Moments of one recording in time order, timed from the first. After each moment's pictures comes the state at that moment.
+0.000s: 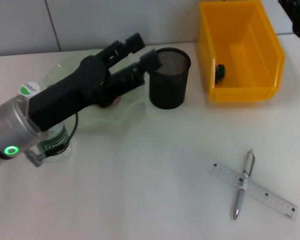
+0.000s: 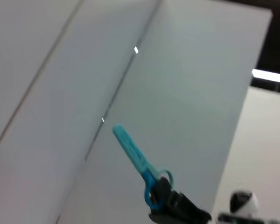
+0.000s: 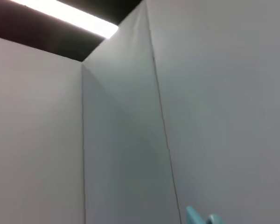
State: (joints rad) left arm -0.45 -1.98 1.82 0.59 0.51 1.48 -1.24; right arm 0.56 2.02 -0.35 -0.38 -1.48 -1.83 1.06
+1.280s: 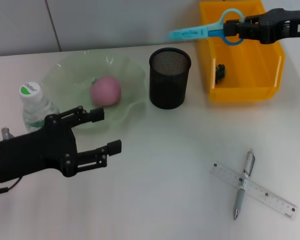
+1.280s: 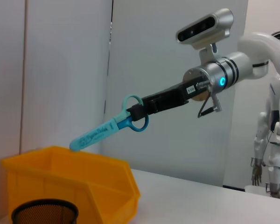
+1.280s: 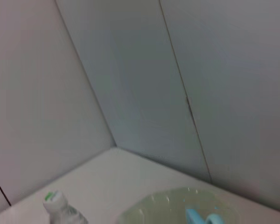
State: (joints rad) left arm -0.21 -2.07 1.23 0.98 1.46 1.52 -1.34; right arm 0.69 1.98 -0.54 -0.98 -2.07 -1.67 1.92
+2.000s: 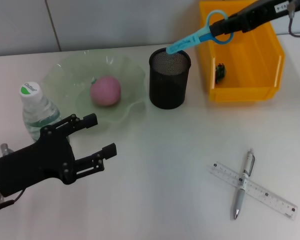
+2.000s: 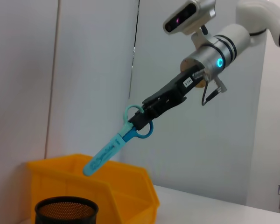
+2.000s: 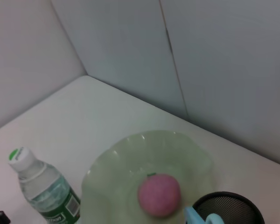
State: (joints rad) left arm -0.21 -2.07 1.23 0.73 1.33 1.52 -1.10; right arm 0.87 1.93 -0.68 -1.05 -2.33 -1.67 2.21
